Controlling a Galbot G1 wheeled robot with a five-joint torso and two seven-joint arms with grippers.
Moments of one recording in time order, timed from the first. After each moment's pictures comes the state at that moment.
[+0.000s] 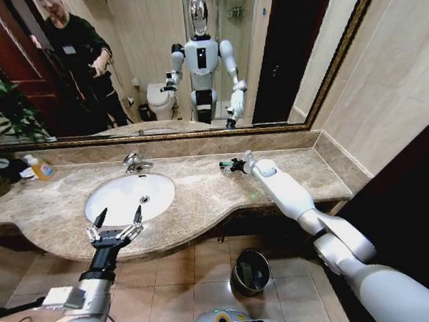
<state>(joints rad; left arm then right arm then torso) 1.84 -1.36 -0.82 -2.47 -0.37 0.04 0.05 -0.24 1.25 -0.04 0.90 0.29 -0.35 -0.39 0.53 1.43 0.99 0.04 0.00</state>
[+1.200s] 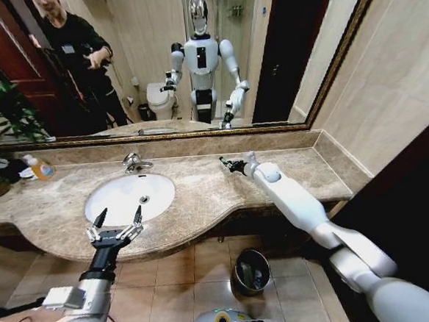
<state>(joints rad) 1.84 -1.36 -0.82 -2.47 -0.37 0.04 0.05 -0.43 1.08 -0.04 1.39 0.55 -0.47 -0.20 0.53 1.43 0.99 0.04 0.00</state>
